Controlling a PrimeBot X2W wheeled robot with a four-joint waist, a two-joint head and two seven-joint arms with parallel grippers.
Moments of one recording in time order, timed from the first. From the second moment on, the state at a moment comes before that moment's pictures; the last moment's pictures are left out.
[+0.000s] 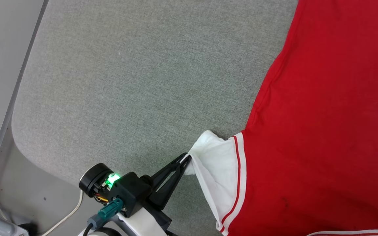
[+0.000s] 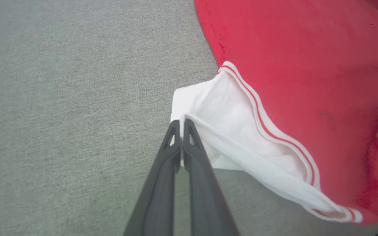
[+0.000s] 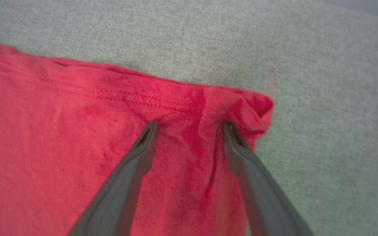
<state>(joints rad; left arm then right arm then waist) -0.13 0.43 -0.54 -0.33 -0.35 -0.06 0.08 -0.94 -0.60 -0.22 0.33 0.30 0.13 1.18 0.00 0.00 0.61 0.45</state>
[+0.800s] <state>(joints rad) -0.13 0.45 -0.49 -0.29 -0.37 0.00 0.06 -0.64 -0.59 -0.10 0.39 0.40 0.13 1.05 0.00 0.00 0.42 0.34</state>
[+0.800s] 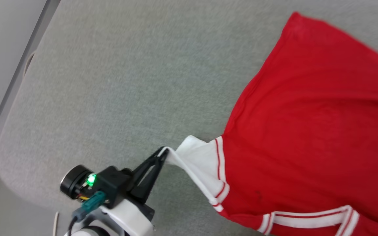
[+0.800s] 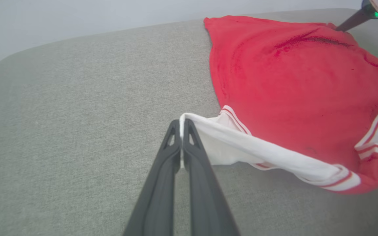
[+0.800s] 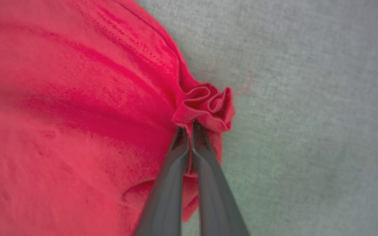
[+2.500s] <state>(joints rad) -0.01 0.37 -0.44 -0.19 -0.46 0.12 -0.06 -0.14 -0.49 -0.13 0.02 0.65 0.13 0.84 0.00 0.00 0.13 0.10</state>
